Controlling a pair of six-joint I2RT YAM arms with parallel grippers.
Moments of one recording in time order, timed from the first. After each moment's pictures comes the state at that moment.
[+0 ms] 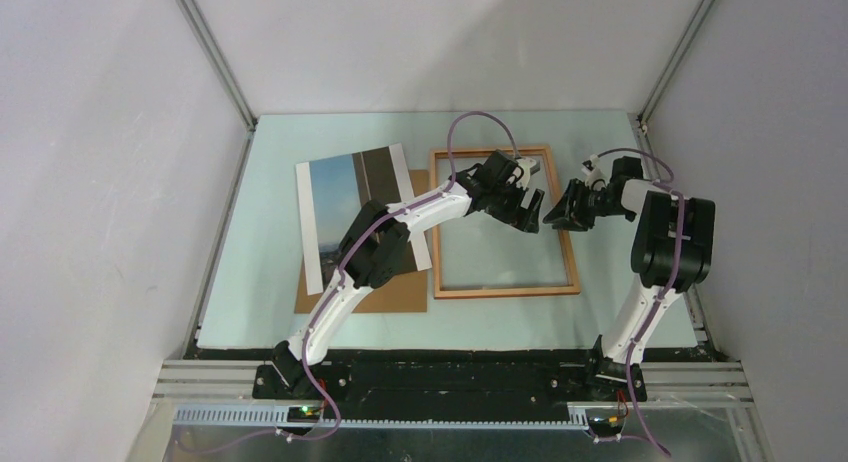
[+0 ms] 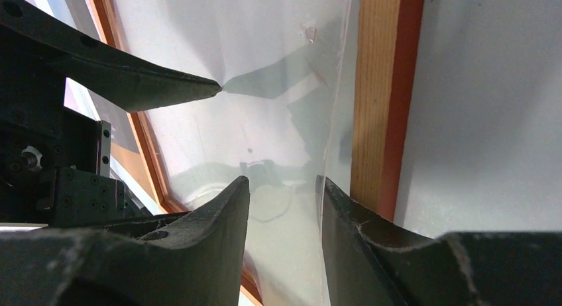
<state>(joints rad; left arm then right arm) -0.82 2.49 2.10 -0.39 0.34 -0.29 -0.20 1.94 1.19 -0.46 -0.79 0.10</state>
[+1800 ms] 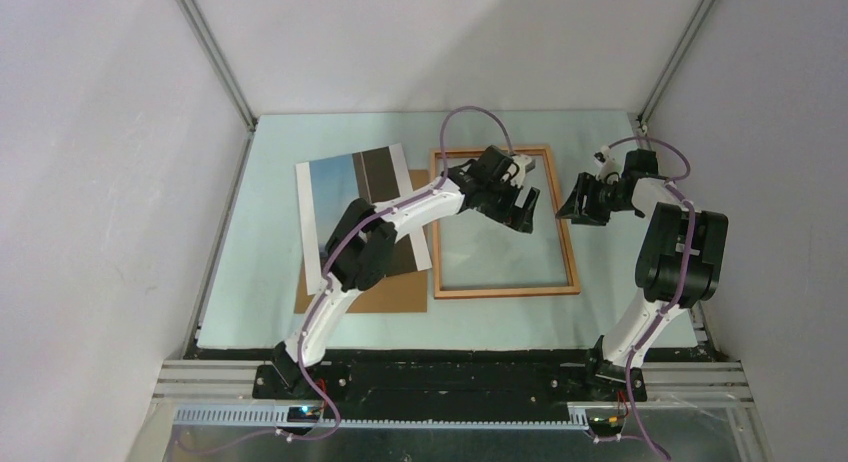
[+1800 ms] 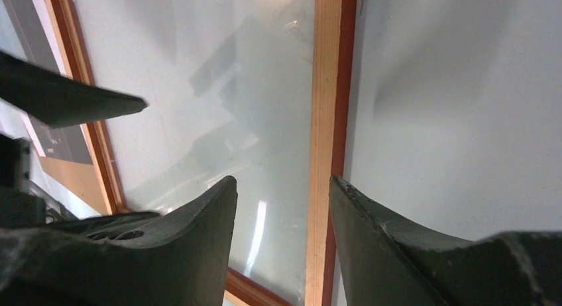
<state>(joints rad) -0.82 2.38 2.01 -0.44 0.31 -0.28 -0.24 1.82 1.19 -0.52 -0.65 -0.01</state>
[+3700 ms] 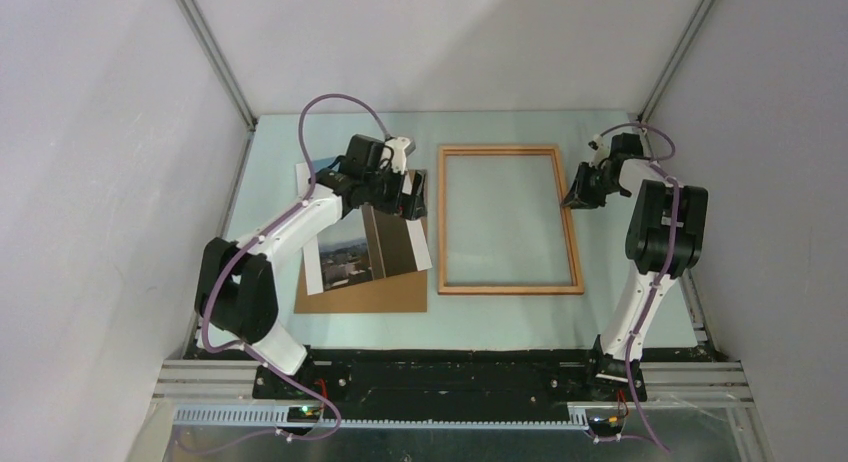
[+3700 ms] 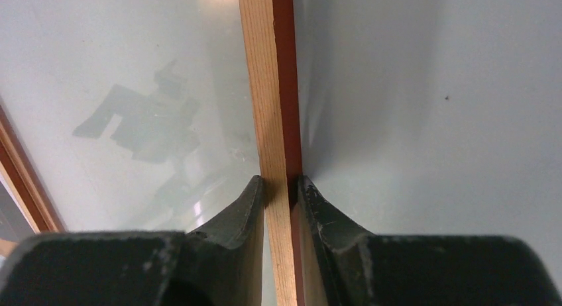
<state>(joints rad) -0.45 1.60 1.25 -0.46 0.28 -0.12 -0.18 2.07 1.45 -0.52 -0.43 0.06</state>
